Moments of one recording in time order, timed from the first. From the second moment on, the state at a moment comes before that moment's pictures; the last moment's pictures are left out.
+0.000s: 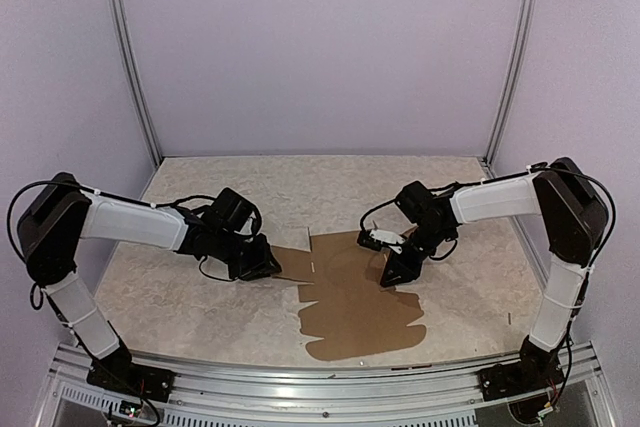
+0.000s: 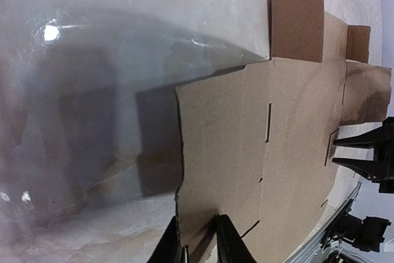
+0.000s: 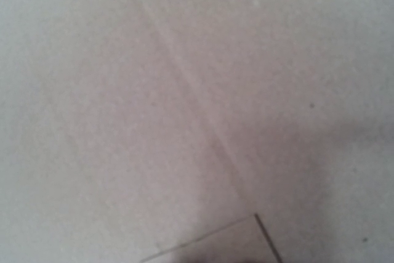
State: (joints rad) left arm -0.69 1.68 0.89 -0.17 0.24 -0.93; right arm 0.59 1.86 1.11 -0.57 -0.44 -0.50
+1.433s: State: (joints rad) left arm -0.50 2.08 1.35 -0.36 0.73 -0.46; right arm 0.56 1.76 1.15 -0.69 -0.36 -0.79
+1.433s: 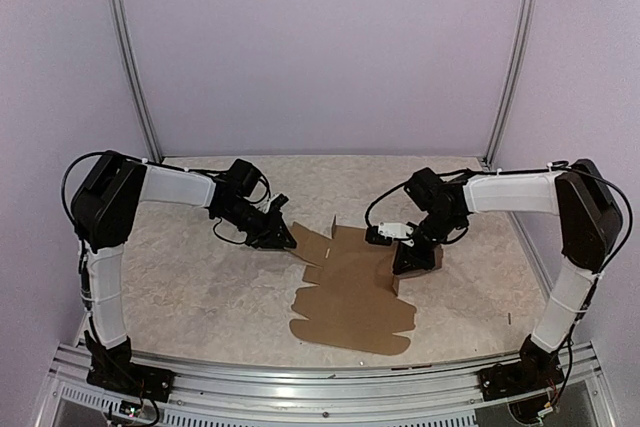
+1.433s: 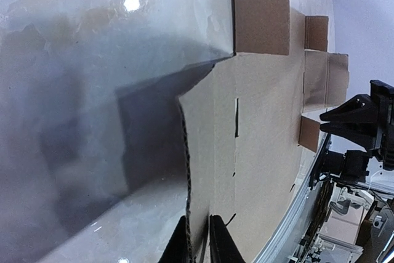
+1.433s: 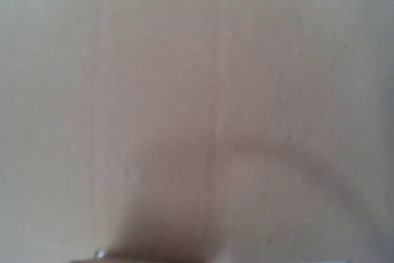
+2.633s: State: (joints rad) left arm -0.77 1.63 0.91 -0.31 0.17 -0.86; right arm 0.61 1.82 1.12 -0.66 -0.37 -0.73
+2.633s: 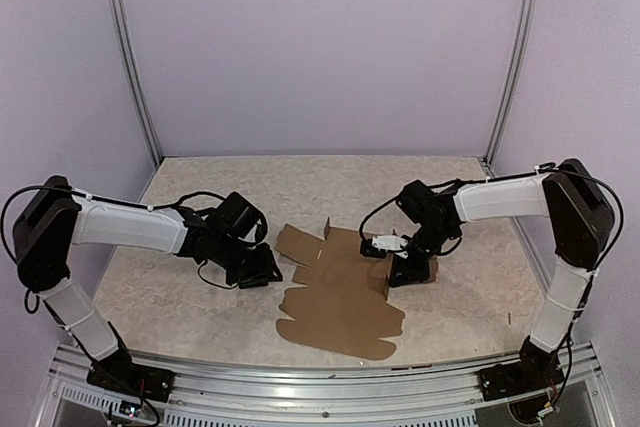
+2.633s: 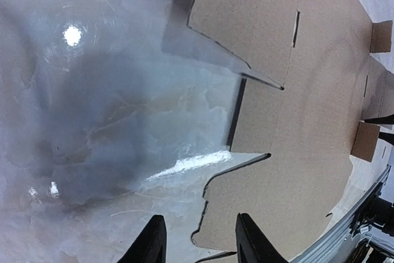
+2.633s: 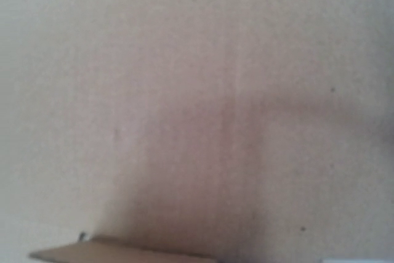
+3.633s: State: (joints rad) left arm -0.84 1.84 1.01 -0.18 0.21 -0.87; right arm 0.71 1.82 1.08 -0.63 -0.37 -0.71
